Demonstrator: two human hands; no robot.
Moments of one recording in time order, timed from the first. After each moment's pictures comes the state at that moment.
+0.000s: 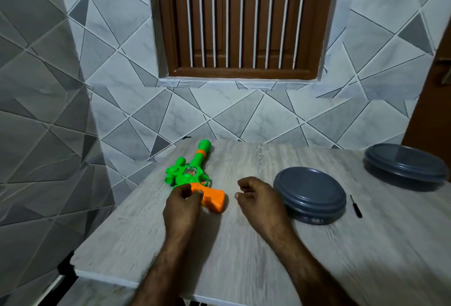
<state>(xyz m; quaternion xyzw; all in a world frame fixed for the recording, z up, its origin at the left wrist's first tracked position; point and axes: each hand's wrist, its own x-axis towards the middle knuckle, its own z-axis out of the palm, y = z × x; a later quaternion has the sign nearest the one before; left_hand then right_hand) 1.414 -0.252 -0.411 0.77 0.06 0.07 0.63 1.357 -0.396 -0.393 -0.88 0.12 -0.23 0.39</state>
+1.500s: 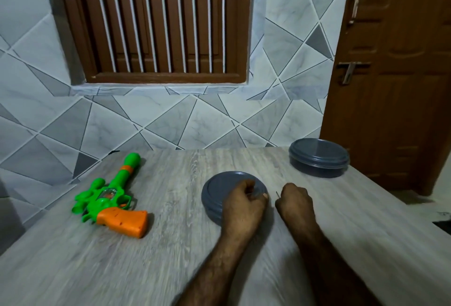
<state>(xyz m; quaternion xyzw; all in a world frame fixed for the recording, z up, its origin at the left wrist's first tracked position) 1.330 -0.466 -0.377 0.77 -0.23 -0.07 0.59 1.312 -0.610 -0.407 -0.87 0.43 -0.17 0.18</state>
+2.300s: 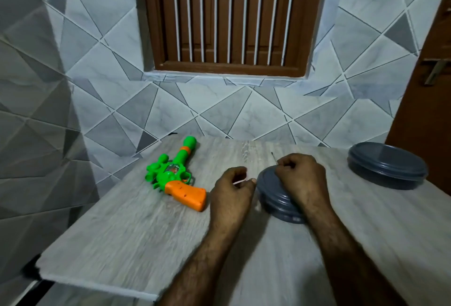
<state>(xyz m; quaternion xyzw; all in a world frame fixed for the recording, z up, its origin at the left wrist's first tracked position) 1.367 -0.360 -0.377 0.74 -0.12 0.02 0.66 1.344 -0.498 -0.347 -0.85 0.25 -0.32 0.33</state>
